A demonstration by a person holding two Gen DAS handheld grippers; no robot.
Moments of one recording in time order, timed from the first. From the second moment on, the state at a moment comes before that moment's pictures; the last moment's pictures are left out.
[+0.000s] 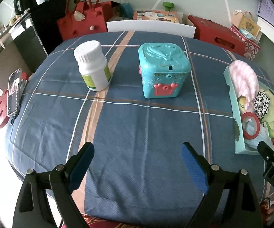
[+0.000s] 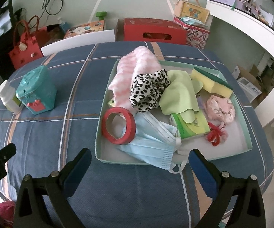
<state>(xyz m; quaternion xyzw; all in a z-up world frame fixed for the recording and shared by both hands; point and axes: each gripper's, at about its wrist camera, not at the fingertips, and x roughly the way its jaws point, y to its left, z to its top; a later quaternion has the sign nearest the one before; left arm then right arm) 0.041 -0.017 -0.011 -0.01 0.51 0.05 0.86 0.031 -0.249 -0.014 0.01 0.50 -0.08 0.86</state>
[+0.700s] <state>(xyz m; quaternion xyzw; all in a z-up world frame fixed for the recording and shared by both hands) 0.038 -0.025 -0.010 0.02 0.51 0.05 0.86 0.030 -0.246 -0.016 0.00 0.49 -0.08 0.87</state>
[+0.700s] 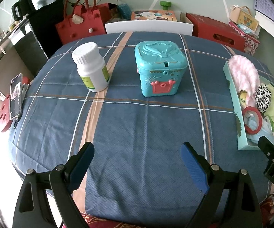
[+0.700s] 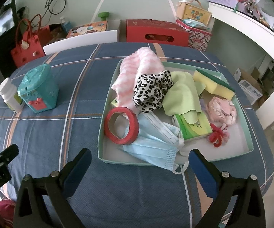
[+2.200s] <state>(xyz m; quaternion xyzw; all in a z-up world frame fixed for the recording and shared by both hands) 0.038 -0.030 -0.012 0.03 0.51 0.05 0.86 0.034 -0.249 -0.025 0.00 0.51 -0.08 0.86</state>
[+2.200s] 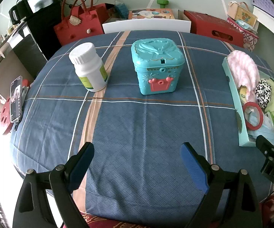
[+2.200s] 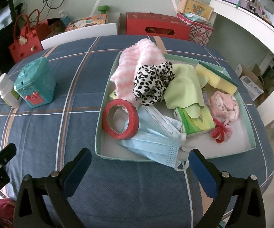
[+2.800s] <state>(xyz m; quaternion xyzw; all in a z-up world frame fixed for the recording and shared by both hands) 0.037 -0.030 -0.012 0.04 0.51 0.05 0.86 0.034 -0.249 -0.026 0.00 0.51 -0.08 0.85</state>
